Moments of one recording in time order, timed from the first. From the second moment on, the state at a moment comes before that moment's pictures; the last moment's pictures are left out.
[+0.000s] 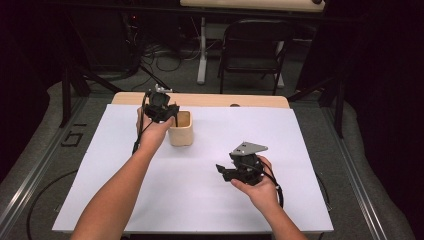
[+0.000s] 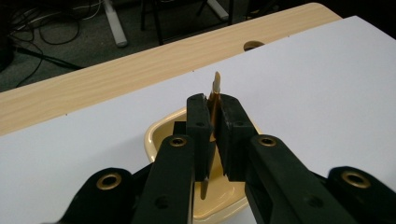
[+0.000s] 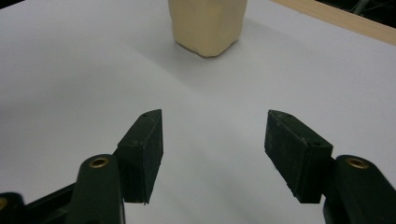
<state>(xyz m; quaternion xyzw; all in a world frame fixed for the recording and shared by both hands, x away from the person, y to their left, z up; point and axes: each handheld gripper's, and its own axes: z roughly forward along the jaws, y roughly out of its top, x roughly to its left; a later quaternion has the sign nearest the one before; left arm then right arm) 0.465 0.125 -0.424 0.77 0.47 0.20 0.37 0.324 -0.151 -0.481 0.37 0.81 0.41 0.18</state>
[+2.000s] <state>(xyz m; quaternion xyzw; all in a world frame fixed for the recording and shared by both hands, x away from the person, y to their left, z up) 0.456 0.132 -0.444 0.78 0.46 0.18 0.38 0.323 -0.149 -0.483 0.36 0.82 0.41 0.18</state>
